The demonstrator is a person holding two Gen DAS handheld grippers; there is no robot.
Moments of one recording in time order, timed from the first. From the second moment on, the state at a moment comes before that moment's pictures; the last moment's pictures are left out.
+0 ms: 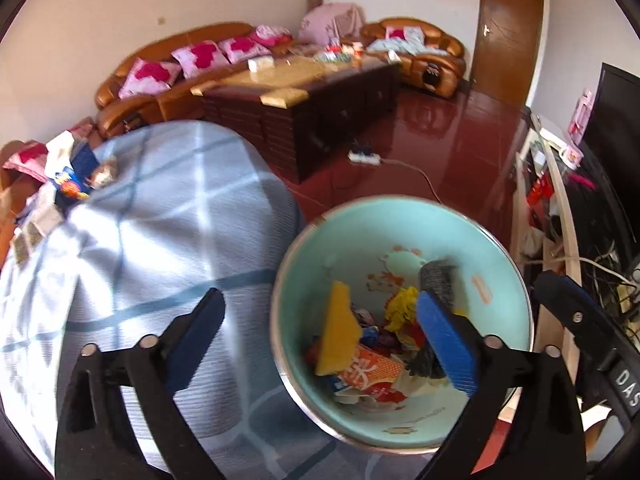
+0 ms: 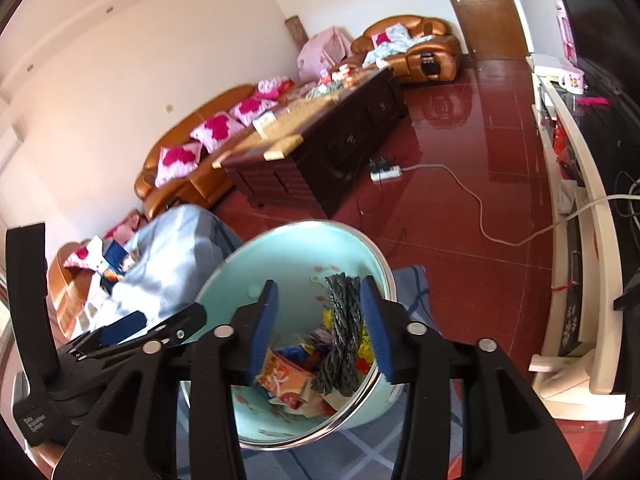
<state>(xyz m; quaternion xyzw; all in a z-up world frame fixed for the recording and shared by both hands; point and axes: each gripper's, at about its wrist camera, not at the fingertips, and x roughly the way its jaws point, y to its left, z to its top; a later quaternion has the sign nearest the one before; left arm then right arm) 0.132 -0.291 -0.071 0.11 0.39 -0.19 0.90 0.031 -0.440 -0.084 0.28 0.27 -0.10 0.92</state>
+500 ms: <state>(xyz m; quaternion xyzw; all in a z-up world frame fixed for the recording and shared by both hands) 0.101 -0.204 -0.050 0.11 0.35 -0.12 0.92 0.017 -0.375 -0.059 0.23 0.28 -0.11 0.93</state>
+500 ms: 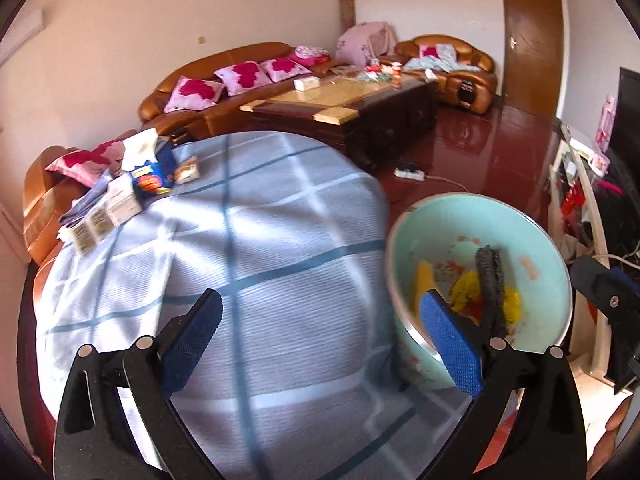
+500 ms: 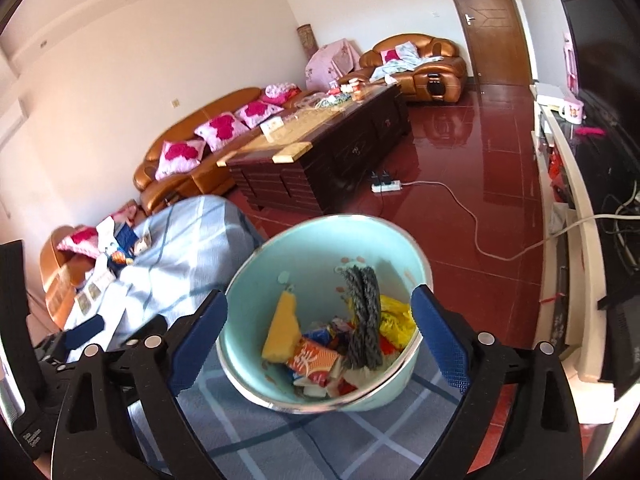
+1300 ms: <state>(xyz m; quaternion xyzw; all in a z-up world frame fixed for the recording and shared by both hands) 0.002 -0.141 0.030 0.06 0.17 -0.16 0.97 -0.095 -0.317 0.032 0.13 0.09 -0.17 0.97</state>
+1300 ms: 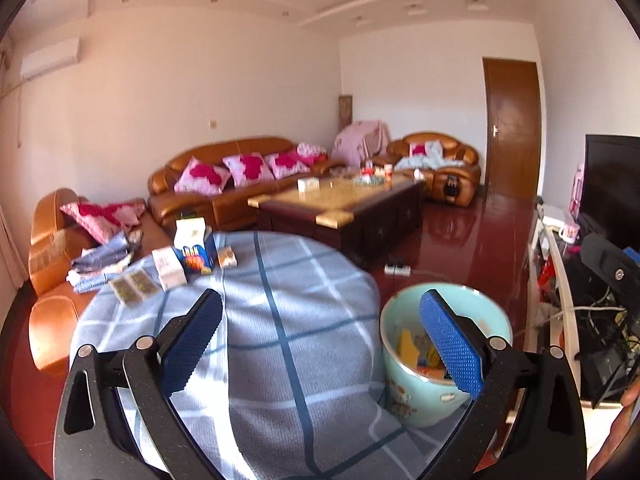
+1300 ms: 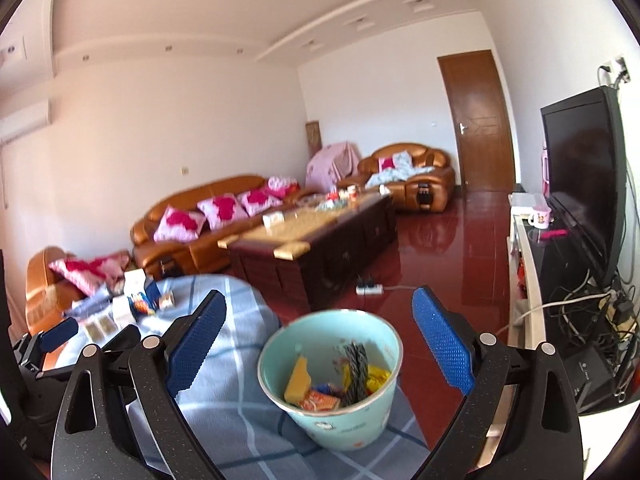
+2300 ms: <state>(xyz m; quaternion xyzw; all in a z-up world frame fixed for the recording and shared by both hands) -0.008 -0.143 0.036 0.06 0.16 -0.17 0.97 -0.101 -0.319 0.031 0.14 0.08 -0.18 0.97</state>
